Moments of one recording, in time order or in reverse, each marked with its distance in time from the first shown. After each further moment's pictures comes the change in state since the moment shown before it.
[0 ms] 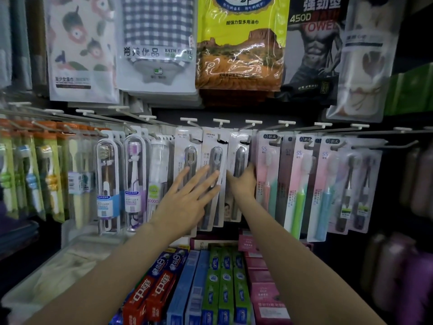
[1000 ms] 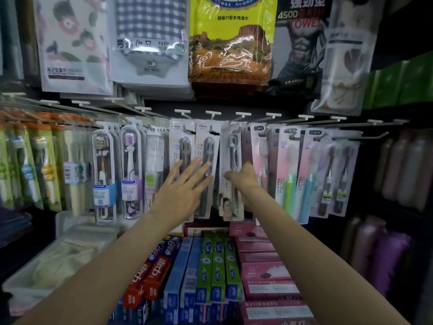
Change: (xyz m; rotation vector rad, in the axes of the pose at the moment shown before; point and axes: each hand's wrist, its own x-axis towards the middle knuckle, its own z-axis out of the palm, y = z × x) left_hand -0.004 0.010 -0.009 -0.063 -0.019 -0.077; right_hand -0.040 -0.022 -0.045 -0.107 -0.140 0.105
